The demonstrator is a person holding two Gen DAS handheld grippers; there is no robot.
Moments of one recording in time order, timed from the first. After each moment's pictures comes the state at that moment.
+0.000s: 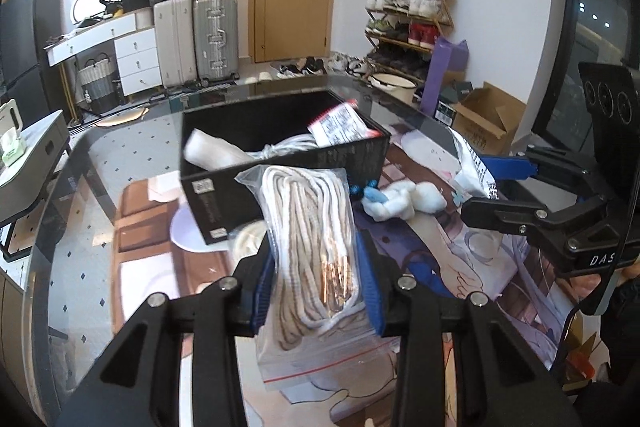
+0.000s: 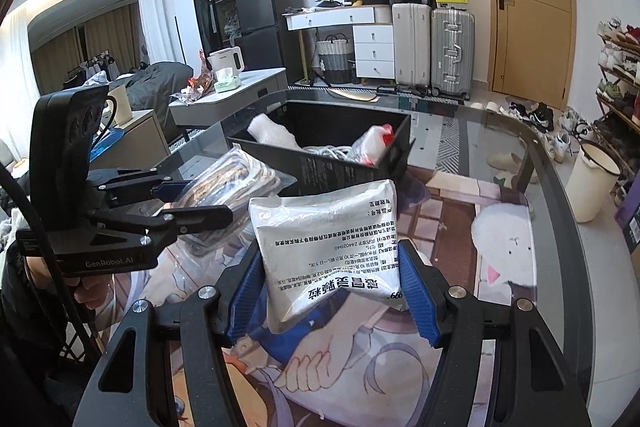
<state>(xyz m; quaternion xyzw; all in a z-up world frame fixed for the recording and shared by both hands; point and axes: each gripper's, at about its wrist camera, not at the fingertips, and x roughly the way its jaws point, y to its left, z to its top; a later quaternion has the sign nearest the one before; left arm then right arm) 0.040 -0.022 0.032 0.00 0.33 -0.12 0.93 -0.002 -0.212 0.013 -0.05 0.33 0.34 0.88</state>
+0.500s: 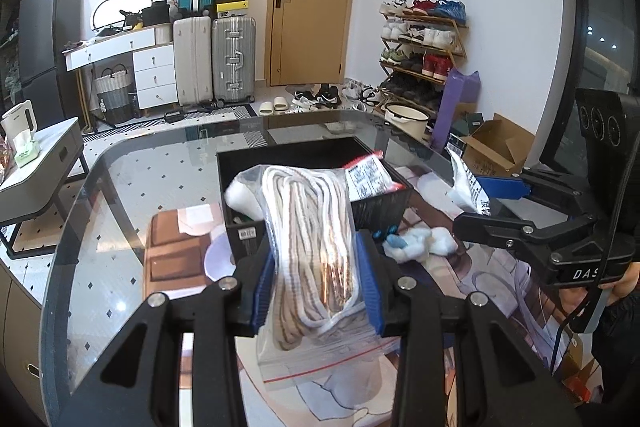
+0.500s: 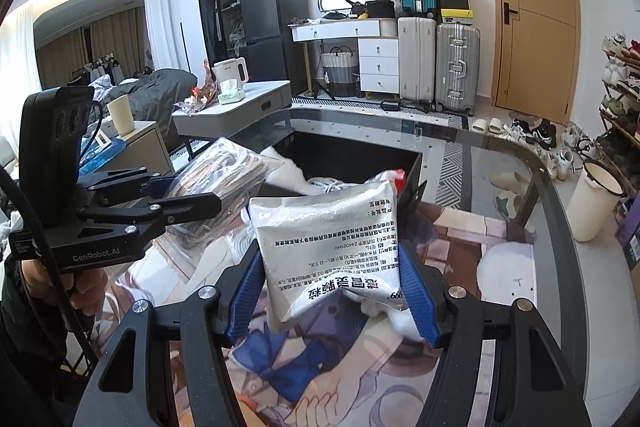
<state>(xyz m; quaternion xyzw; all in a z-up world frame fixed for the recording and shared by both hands) 0.044 -0.002 0.060 -0.02 0.29 -0.10 0.95 0.013 -0.193 0.037 -0.05 0.30 0.35 0.89</state>
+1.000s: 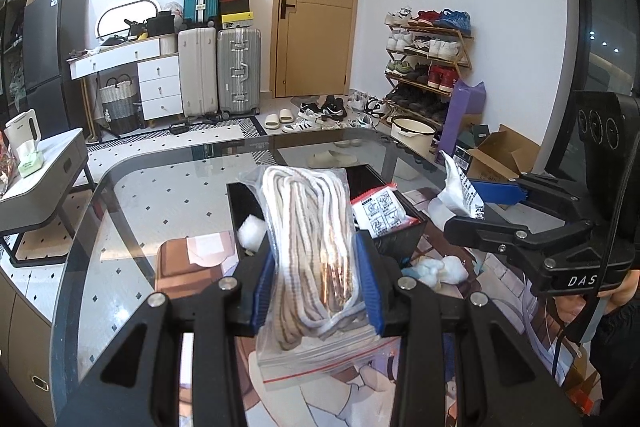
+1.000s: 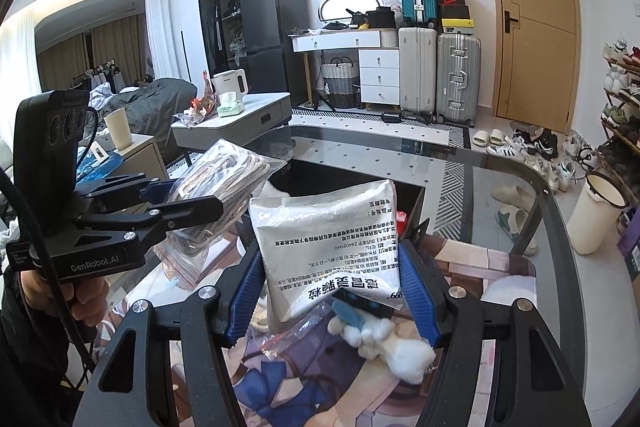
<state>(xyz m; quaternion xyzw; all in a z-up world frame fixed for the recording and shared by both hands) 0.067 0.004 0.075 -0.02 0.27 -0.09 0.96 0.040 -0.180 0.053 -0.05 0.29 0.35 0.89</state>
